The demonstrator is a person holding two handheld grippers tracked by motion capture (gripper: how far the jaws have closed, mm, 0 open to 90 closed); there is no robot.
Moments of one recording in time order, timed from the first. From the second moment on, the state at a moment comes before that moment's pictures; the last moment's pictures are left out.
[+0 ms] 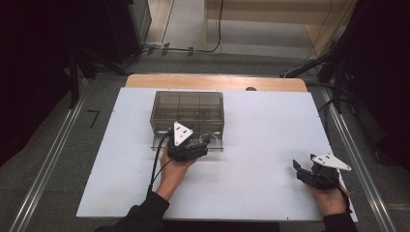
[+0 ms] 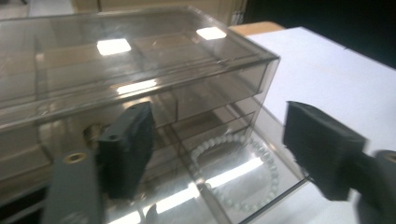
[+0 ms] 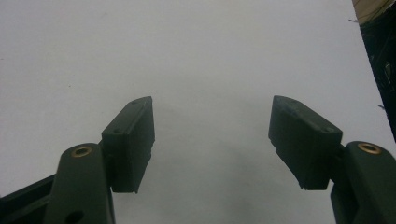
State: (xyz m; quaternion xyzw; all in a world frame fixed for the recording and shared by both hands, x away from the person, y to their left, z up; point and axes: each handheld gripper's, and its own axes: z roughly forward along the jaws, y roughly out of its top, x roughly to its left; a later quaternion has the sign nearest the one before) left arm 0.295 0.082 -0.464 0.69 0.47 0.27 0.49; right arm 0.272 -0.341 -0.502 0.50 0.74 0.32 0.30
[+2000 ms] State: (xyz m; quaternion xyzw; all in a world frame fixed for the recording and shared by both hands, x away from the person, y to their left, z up) left arm 0.221 0.214 -0.481 0.65 0.57 0.30 0.41; right arm 0.271 -0.342 -0.502 0.50 0.74 0.32 0.30
